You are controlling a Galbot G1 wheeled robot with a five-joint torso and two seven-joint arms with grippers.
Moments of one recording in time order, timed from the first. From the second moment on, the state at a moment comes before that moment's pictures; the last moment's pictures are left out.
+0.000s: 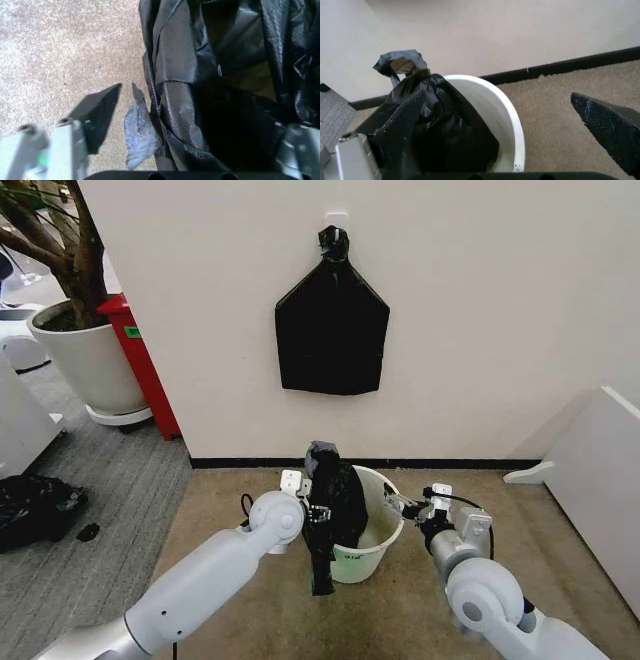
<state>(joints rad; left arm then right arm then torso) 0.65 -1.12 0.31 -1.69 -1.32 0.74 -0.87 -1.23 0.89 0.10 2.13 0.96 -0.22 0.64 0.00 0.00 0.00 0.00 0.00</state>
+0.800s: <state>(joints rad) 0.67 -1.14 0.31 -1.71 -1.36 0.73 -0.92 -1.23 0.89 0.10 2.12 0.95 -0.22 0.64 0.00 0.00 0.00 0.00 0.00</state>
